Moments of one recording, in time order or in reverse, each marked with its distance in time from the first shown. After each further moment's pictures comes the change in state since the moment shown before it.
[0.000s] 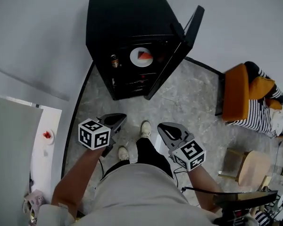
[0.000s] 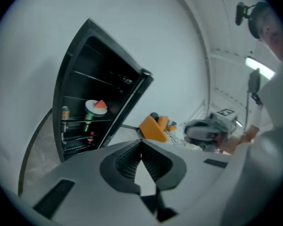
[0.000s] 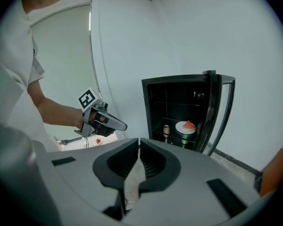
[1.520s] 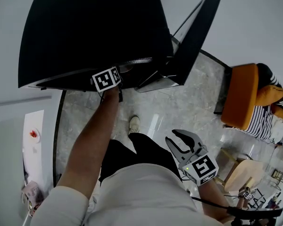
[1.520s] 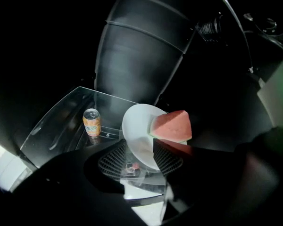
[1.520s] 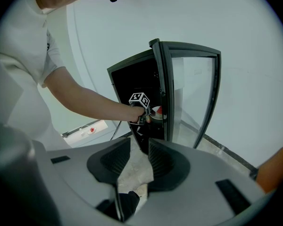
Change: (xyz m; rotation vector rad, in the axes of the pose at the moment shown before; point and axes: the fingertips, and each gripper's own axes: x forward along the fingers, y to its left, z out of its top) left arm 0.273 0.298 0.106 -0.356 -0.093 0.752; right arm -0.001 -0.209 -0.033 0.043 0.165 0.053
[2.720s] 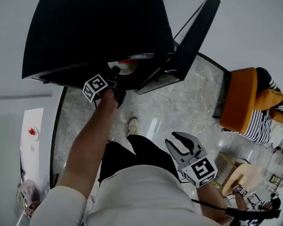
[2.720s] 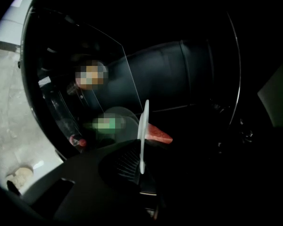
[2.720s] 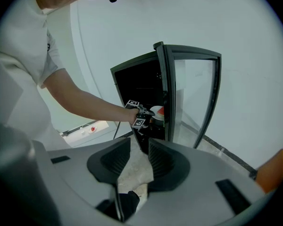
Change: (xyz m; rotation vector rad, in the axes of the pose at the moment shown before) left arm -0.020 -0.017 -0.012 -0.768 -0.117 -0.506; right arm -0.010 0.009 -0.008 -0.016 -0.008 -0.005
